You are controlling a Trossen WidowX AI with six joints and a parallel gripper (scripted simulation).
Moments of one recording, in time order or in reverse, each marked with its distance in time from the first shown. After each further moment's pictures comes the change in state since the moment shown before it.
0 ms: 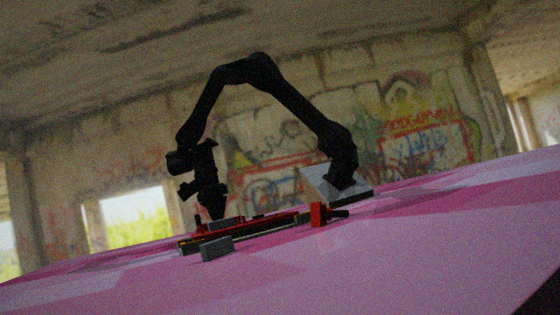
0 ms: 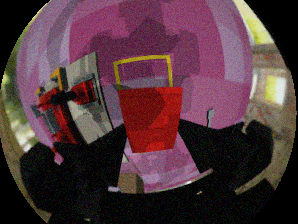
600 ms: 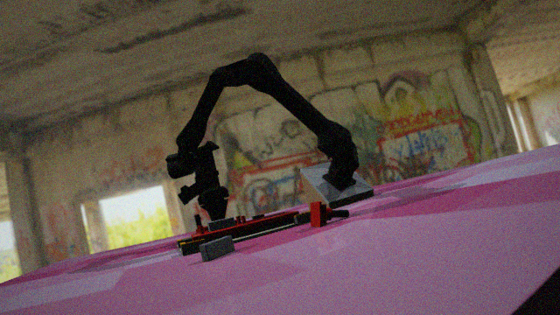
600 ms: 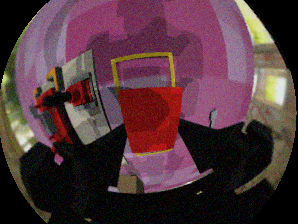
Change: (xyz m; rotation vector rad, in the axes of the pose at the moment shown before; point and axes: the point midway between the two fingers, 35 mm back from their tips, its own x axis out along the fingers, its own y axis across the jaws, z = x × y) arm 0.008 0.000 0.000 0.000 0.001 0.001
